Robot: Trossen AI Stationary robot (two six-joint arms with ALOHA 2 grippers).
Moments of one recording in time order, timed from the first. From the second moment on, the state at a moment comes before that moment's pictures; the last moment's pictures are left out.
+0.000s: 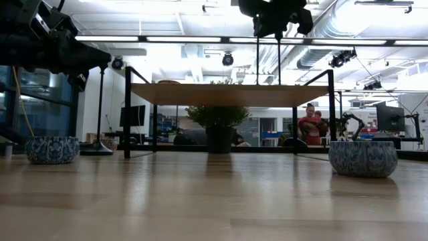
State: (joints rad) left arm 0.00 0.02 0.01 0.03 -0.12 -0.32; right arm -0.05 1.41 1.16 -0.17 1.07 0.50
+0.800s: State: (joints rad) left arm 0.00 0.02 0.01 0.03 -0.12 -0.32; right arm -0.07 1.42 1.16 -0.12 1.05 0.44
